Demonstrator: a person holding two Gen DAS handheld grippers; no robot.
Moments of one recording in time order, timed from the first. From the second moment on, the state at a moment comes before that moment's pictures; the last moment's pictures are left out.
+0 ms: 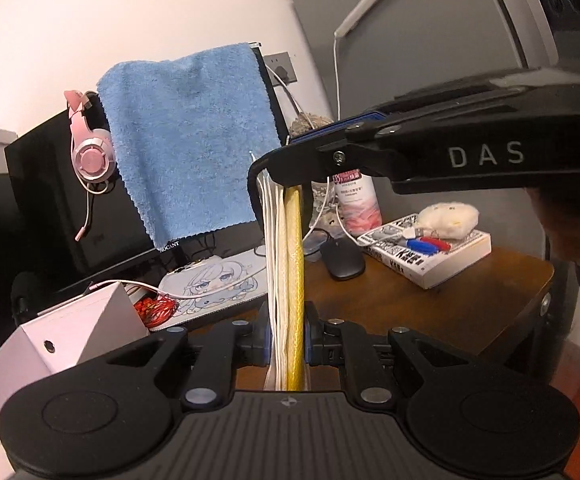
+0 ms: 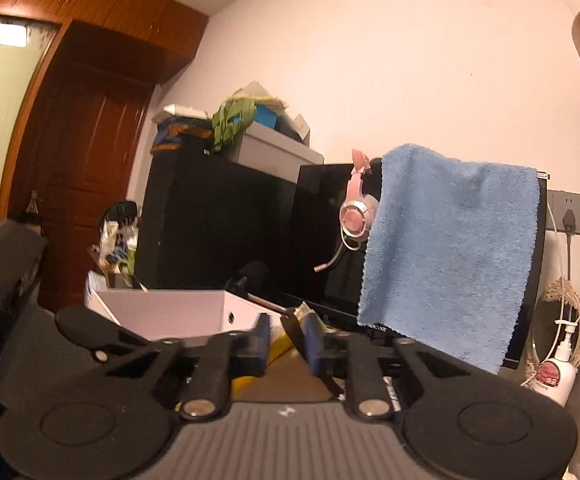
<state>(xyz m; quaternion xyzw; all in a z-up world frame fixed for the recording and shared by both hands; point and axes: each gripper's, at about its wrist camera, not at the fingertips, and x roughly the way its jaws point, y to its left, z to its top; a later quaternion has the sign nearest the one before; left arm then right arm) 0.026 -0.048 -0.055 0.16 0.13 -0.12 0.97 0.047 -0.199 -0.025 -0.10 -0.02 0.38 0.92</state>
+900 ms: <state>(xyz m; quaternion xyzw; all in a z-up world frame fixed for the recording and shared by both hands) 0.042 -0.041 -0.061 0.09 0.19 -0.17 0.96 0.061 -0.207 -0.050 -0.05 0.06 0.42 0.90</state>
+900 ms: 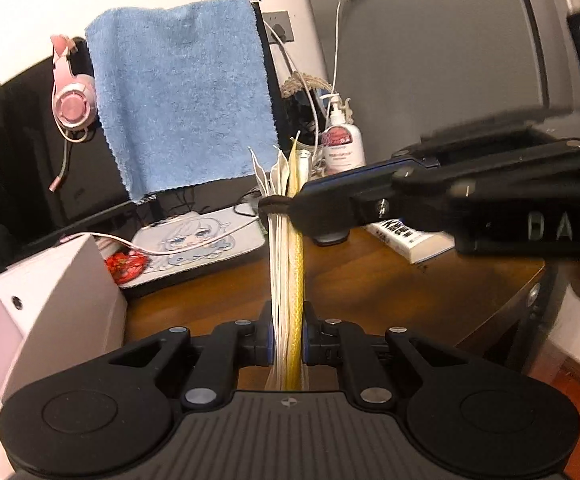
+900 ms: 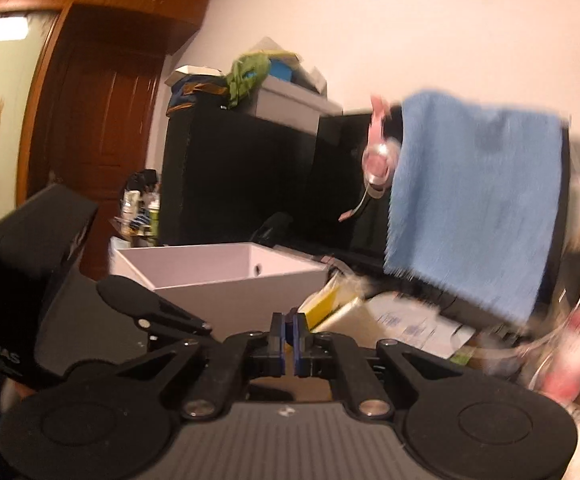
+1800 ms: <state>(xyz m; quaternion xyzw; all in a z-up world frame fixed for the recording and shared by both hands) 0.064 0.054 -0.055 -0.28 0.21 -0.40 0.85 0.136 -0.279 -0.117 0.43 0.13 0.48 0.76</state>
